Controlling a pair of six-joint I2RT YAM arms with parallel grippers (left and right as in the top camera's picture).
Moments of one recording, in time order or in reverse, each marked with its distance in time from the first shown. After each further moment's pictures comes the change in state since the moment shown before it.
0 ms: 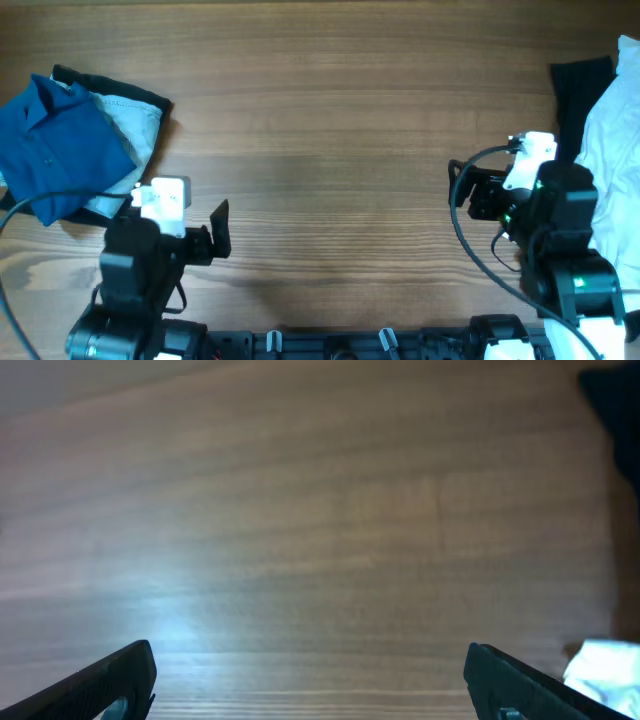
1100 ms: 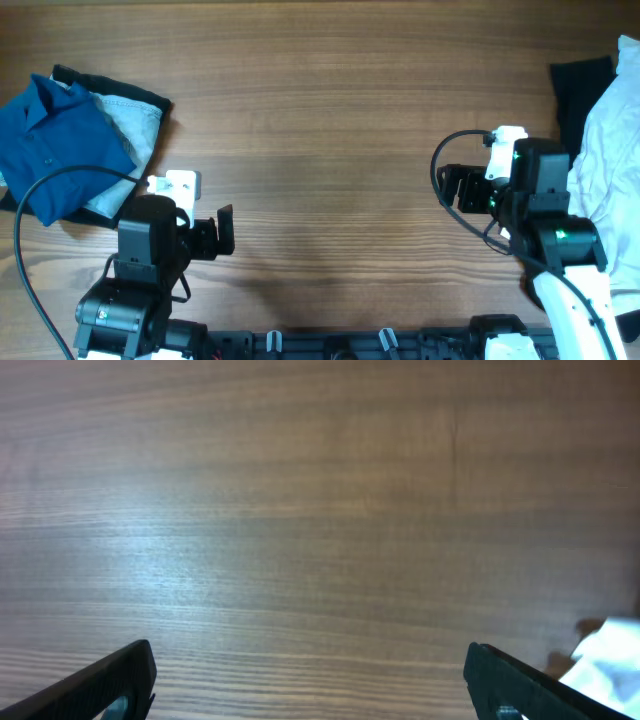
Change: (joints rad) left arm 0.000 0.122 -0.001 -0.038 -0.006 0.000; right arm 0.000 0.175 -0.005 -0.012 -0.018 -0.099
